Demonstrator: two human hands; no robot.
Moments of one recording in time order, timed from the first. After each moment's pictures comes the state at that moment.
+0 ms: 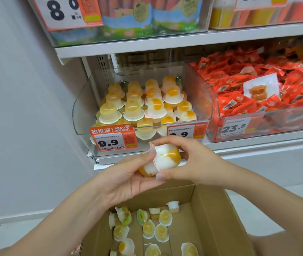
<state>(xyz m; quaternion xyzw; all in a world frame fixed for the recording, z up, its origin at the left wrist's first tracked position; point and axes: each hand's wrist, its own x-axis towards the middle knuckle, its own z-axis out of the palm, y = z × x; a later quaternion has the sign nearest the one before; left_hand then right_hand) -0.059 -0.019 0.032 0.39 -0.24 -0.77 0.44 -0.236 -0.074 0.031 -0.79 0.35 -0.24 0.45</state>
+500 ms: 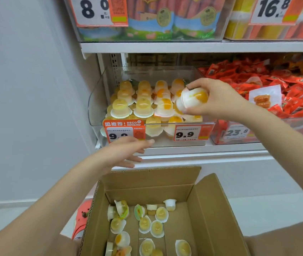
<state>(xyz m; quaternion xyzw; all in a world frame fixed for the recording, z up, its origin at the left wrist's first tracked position) -0.019 -0.036 0.041 0.68 -0.47 -0.50 0.27 -0.240 -0.146 0.108 -0.83 0.48 -0.24 0.15</state>
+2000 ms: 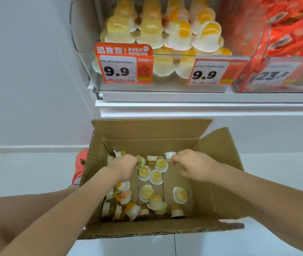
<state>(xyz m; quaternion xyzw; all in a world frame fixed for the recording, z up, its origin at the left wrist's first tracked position) -0.007 -0.005 -0.204 0.66 -0.67 -0.29 -0.16 -0.237 -0.058 -0.146 -0.89 0.36 0.21 0.19</state>
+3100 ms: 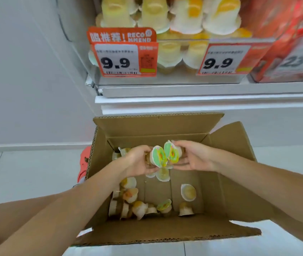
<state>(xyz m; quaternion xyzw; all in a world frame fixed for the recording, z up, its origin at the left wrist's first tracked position) -0.031 -0.026 -0.197 0.56 -0.06 -0.77 0.32 -0.216 -0.087 -0.176 -0.32 0.50 -0.04 0.81</state>
